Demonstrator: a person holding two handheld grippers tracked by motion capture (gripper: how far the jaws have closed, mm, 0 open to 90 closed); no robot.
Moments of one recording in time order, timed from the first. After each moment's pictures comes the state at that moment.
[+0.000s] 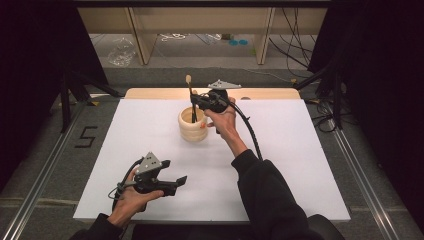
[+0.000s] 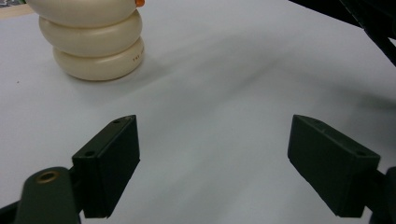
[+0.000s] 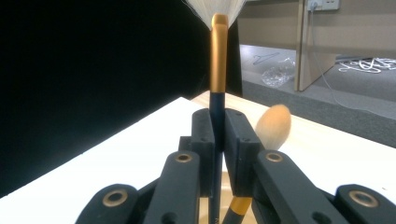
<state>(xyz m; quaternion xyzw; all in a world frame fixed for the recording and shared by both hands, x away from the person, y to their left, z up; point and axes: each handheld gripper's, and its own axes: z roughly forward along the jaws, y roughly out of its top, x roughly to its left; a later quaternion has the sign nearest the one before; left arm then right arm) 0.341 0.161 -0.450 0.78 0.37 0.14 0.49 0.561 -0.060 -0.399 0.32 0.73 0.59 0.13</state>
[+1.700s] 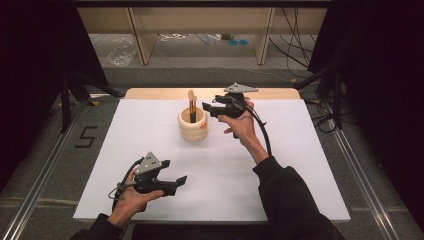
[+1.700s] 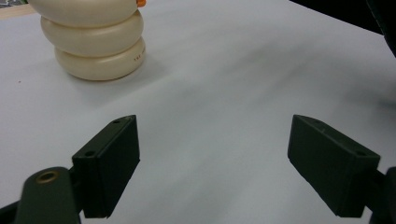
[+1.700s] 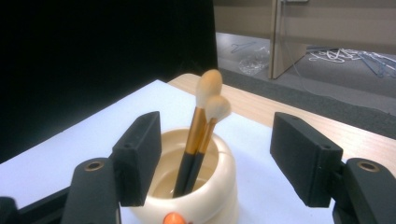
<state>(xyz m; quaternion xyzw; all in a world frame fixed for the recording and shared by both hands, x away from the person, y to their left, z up) 0.341 0.161 -0.450 0.78 0.37 0.14 0.49 0.534 -0.108 -0.387 0.35 0.74 0.55 0.16</state>
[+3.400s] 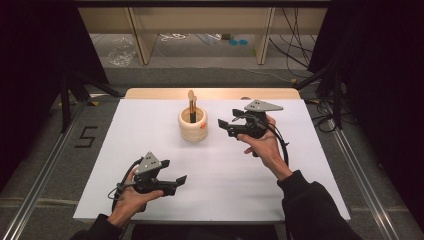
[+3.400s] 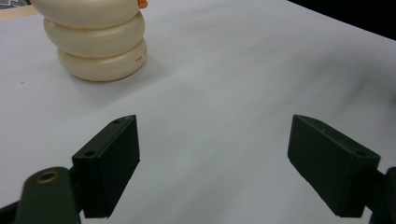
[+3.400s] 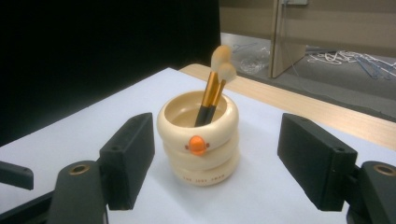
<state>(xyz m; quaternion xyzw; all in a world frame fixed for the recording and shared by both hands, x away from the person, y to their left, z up) 0.340 0.162 -0.449 0.77 0.37 0.14 0.49 0.465 -0.157 -0.385 0.34 0.74 0.55 0.17</state>
